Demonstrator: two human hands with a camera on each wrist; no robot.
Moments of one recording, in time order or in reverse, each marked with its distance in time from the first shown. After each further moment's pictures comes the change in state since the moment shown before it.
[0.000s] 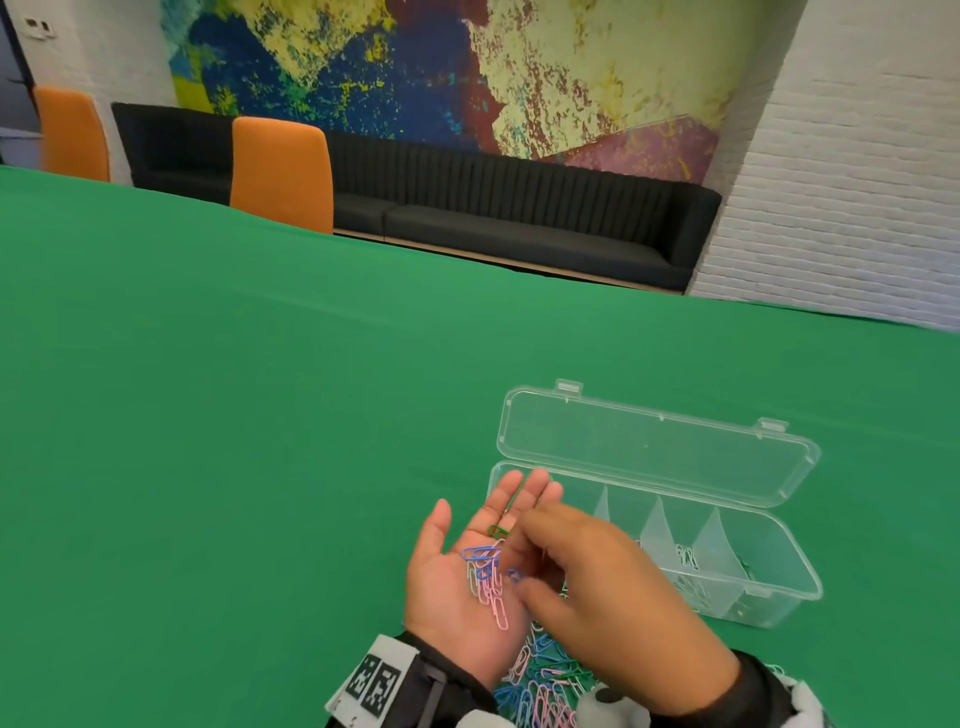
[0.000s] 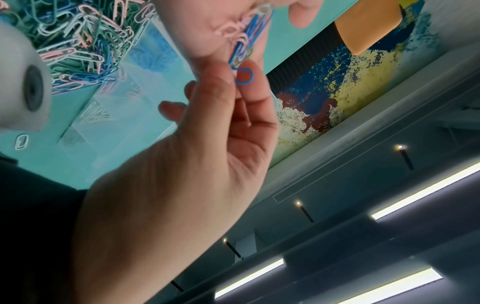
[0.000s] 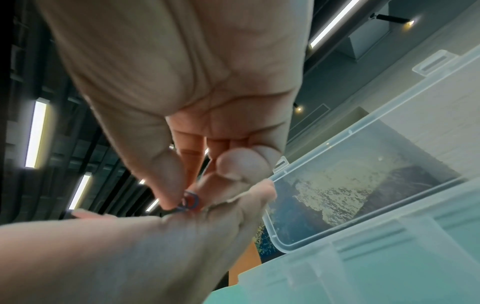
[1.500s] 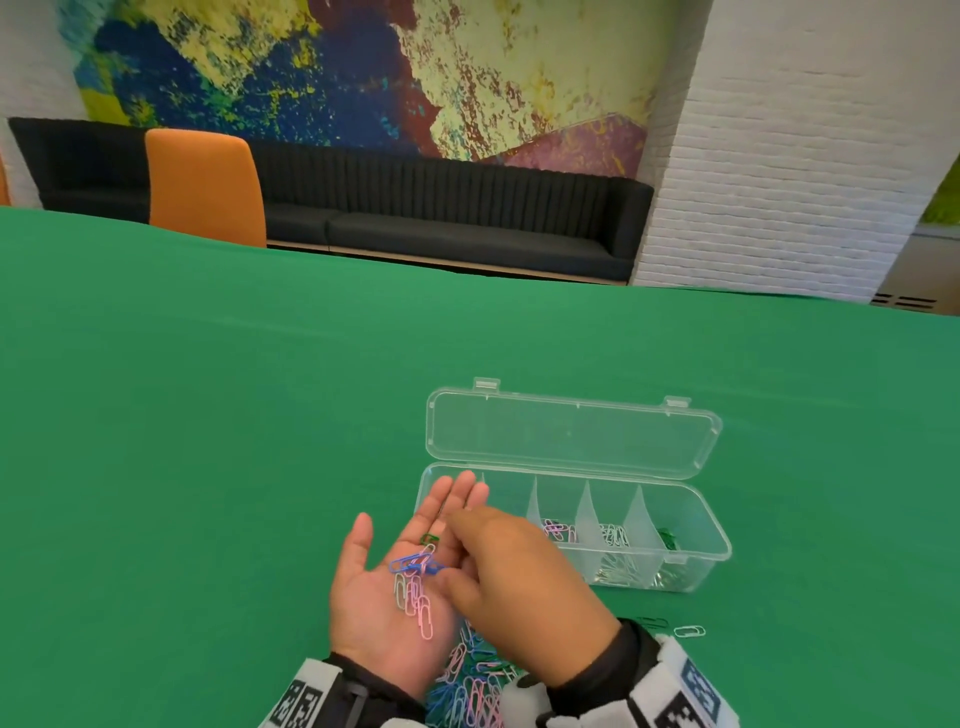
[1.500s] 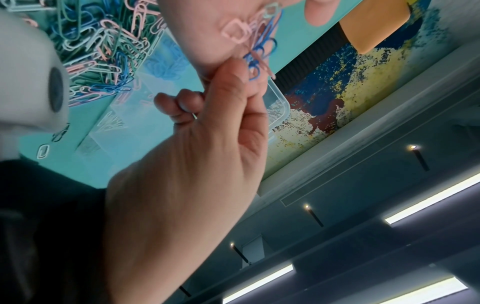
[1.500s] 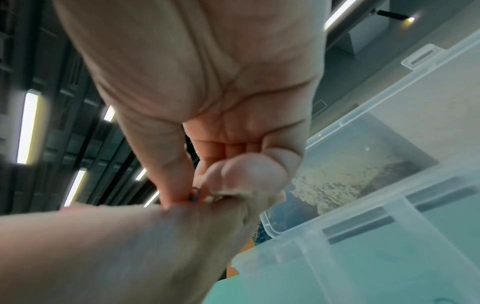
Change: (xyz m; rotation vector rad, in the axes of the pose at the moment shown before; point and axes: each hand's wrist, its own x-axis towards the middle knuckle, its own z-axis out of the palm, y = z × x) left_hand 0.000 -0.004 -0.013 0.035 -0.066 0.004; right_hand 0.002 -0.005 -0.002 -0.055 -0.035 0.185
